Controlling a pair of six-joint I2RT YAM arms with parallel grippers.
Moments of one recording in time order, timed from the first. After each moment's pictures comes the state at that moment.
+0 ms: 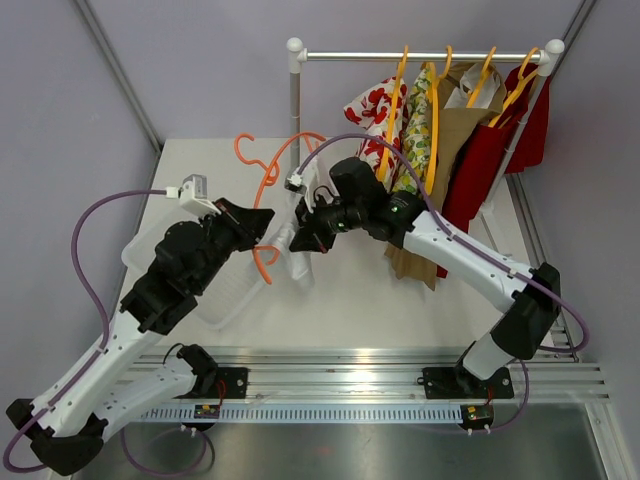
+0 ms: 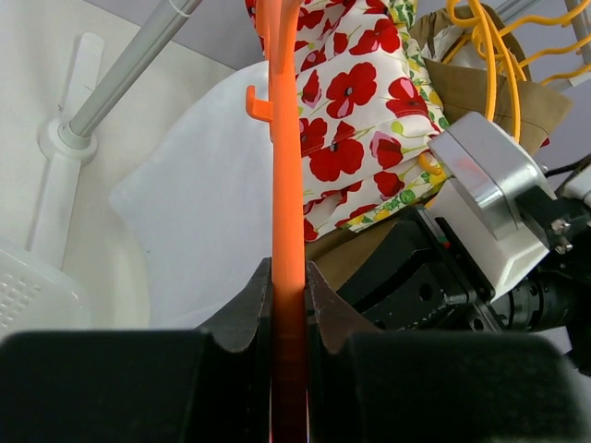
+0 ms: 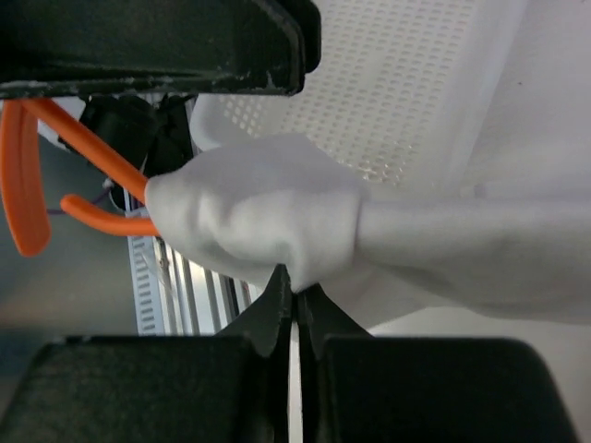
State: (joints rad) left arm -0.69 0.75 0.94 -0.28 -0.25 -0.80; right arm 0.84 1.58 1.52 -0.48 -0.57 0.00
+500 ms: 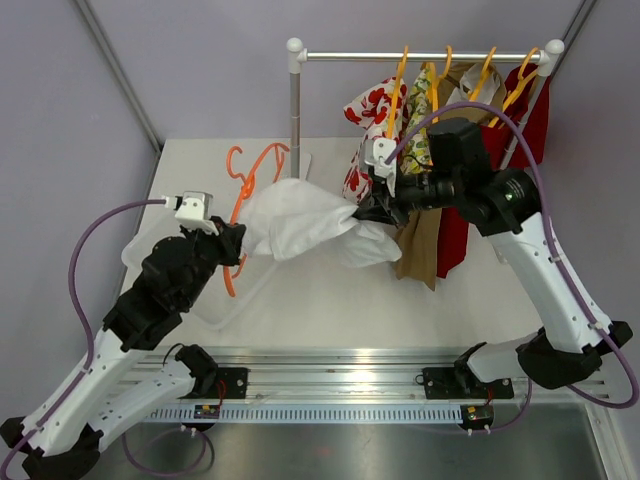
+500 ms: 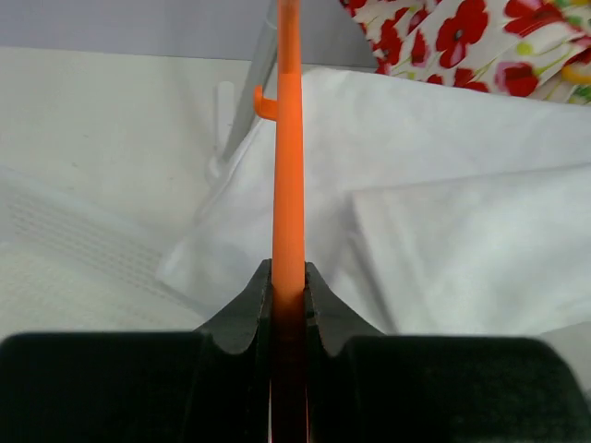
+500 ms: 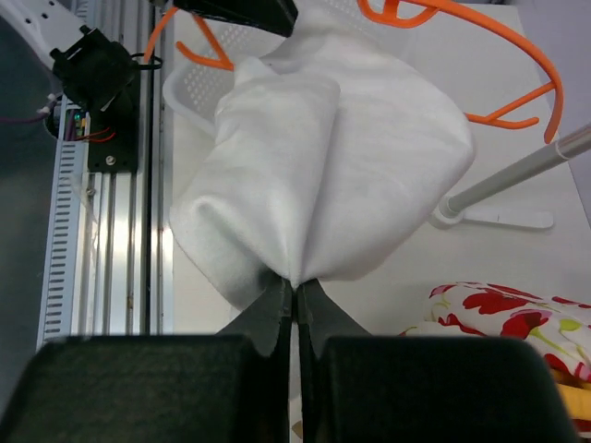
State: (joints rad) left arm -0.69 0.65 0.93 -0.44 -0.34 -0.36; right arm 0.60 1.40 1.86 -0.98 -0.72 -0.52
